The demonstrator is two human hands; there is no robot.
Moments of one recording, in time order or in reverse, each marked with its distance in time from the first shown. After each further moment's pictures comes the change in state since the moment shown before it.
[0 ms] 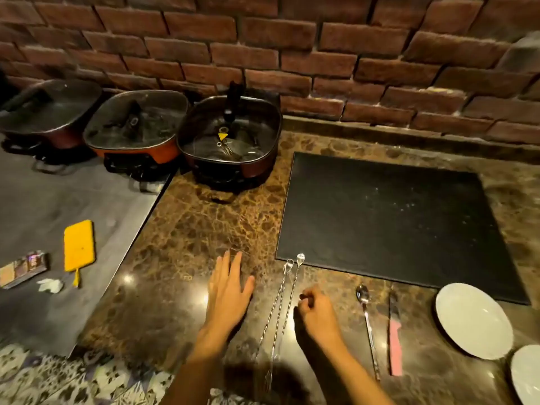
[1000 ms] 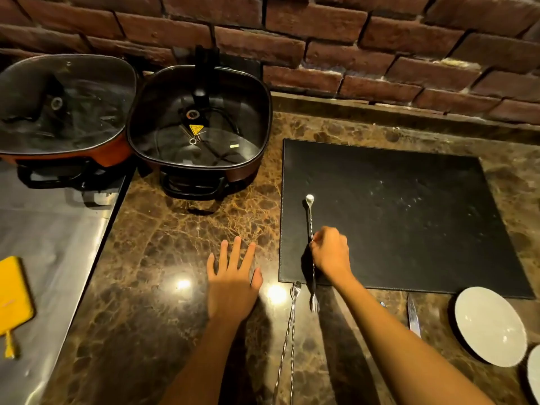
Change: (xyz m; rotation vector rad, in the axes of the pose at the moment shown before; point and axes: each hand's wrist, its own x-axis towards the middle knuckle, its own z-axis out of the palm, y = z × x) left_hand 0.120 -0.025 0.041 0.471 0.176 0.389; right_hand 0.158 -0.087 -0.028 -0.274 0.265 0.134
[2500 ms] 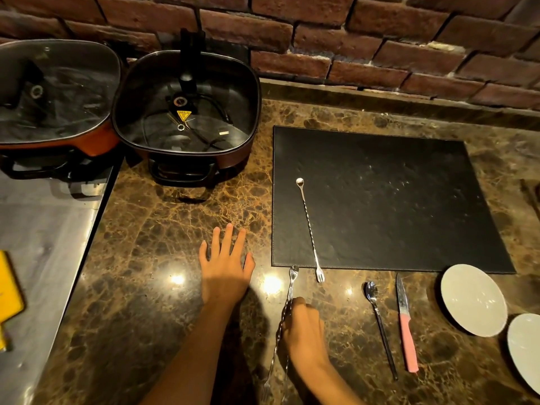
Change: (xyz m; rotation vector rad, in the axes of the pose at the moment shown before) left_hand -0.002 -0.001 0.004 -0.031 0.077 -0.027; right_hand -0.166 0.041 0.044 -0.167 -0.222 0.000
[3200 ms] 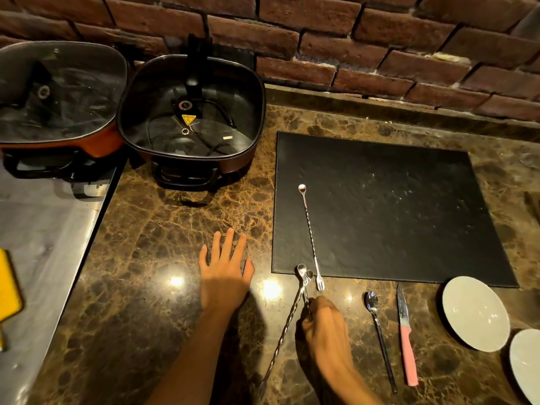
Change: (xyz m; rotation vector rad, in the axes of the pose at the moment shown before) left_hand -0.002 -0.001 0.006 -0.008 0.057 0.002; right_hand 0.009 0.025 -0.034 0.114 0.076 -0.102
